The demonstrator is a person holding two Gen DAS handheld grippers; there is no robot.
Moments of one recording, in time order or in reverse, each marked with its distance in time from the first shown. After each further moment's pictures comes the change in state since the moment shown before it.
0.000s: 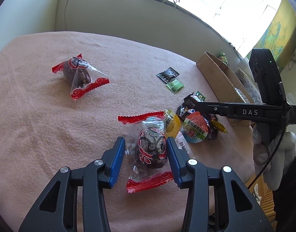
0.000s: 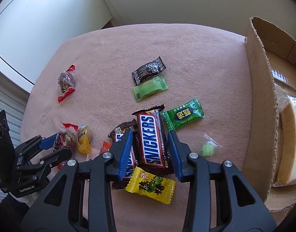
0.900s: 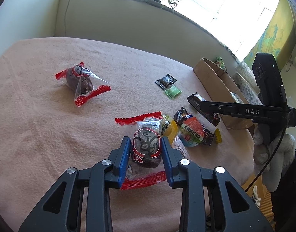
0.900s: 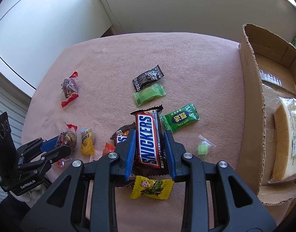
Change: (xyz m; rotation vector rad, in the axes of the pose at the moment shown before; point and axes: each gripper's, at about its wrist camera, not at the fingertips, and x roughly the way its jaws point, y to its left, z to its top) left arm -0.014 -0.003 0.005 -0.002 -0.040 -0.009; right arm -0.025 -0.006 -0.003 0.016 -0.068 -0.003
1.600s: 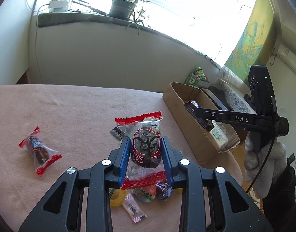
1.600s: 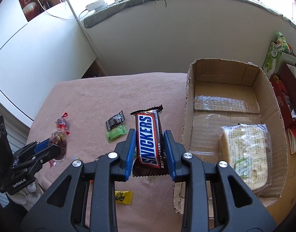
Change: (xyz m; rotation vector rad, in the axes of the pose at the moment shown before) left arm 0.019 -0.079 0.075 0.132 -0.092 -0.099; right arm -0.073 -0.069 0.027 0.099 -0.184 -0.081
